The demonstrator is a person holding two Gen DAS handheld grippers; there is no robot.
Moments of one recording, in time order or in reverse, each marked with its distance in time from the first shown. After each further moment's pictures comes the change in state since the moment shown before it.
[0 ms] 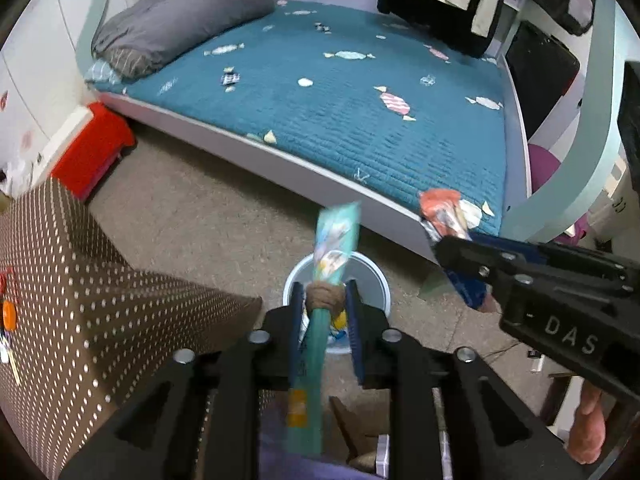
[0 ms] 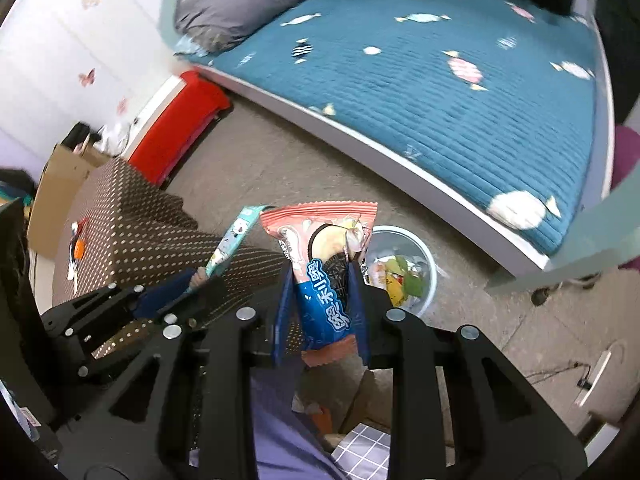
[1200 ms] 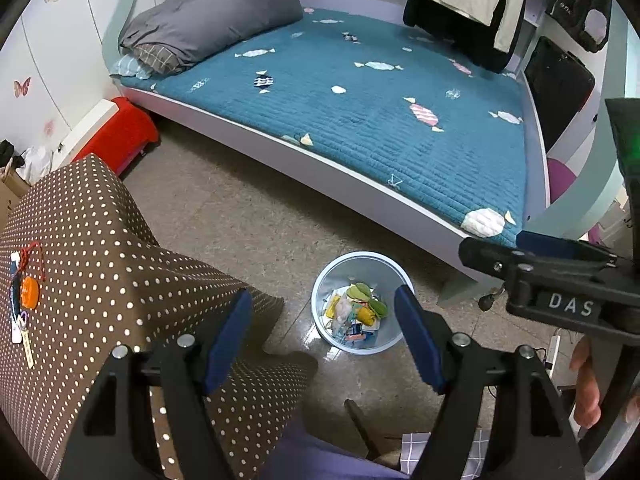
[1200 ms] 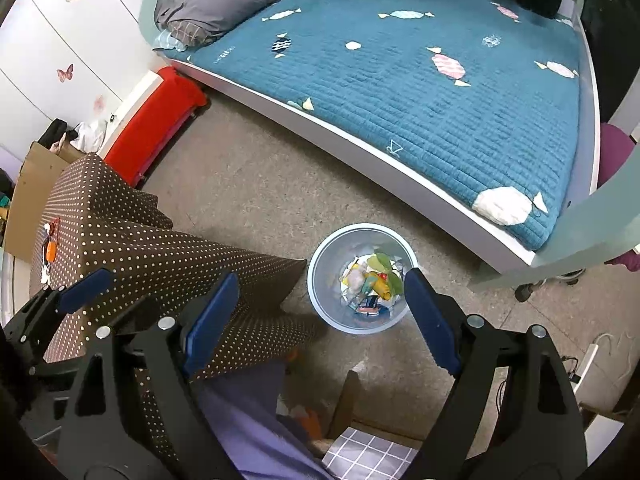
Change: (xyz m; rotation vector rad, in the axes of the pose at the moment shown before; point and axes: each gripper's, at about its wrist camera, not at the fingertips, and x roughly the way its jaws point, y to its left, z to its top) left arm -0.019 0.049 -0.020 -0.057 -0.039 0.039; right arm 0.017 0.021 -0.005 -0.019 -0.002 -0.088
